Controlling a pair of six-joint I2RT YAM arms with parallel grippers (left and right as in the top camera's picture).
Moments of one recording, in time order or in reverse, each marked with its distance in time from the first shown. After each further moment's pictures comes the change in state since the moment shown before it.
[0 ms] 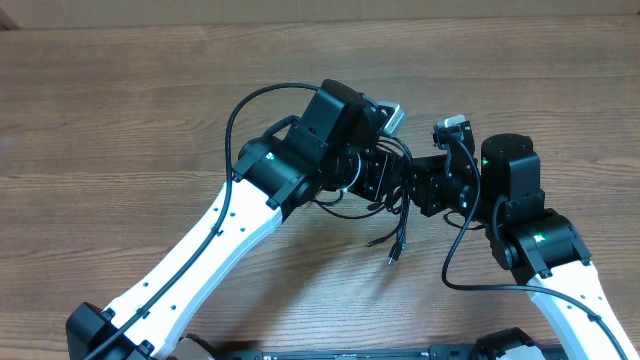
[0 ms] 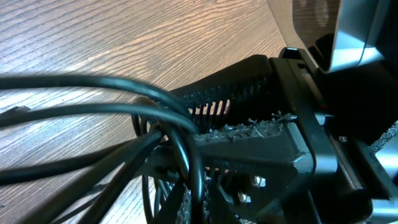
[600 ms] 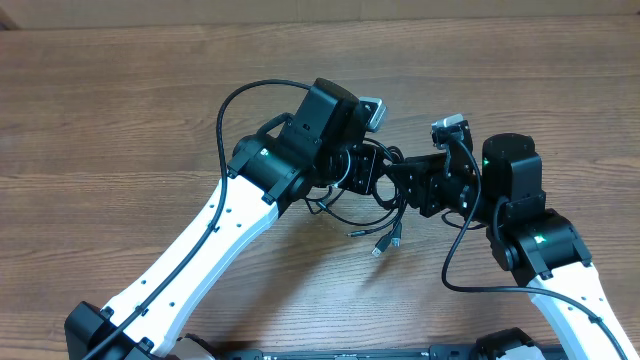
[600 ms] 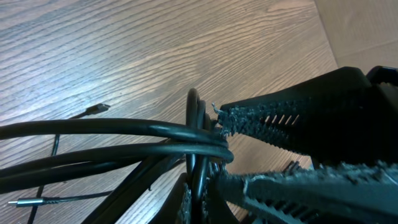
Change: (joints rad) left arm 0.027 0.000 0.000 -0.055 -0.140 0.000; right arm 0.001 -0.004 0.000 0.020 -0.045 0.010
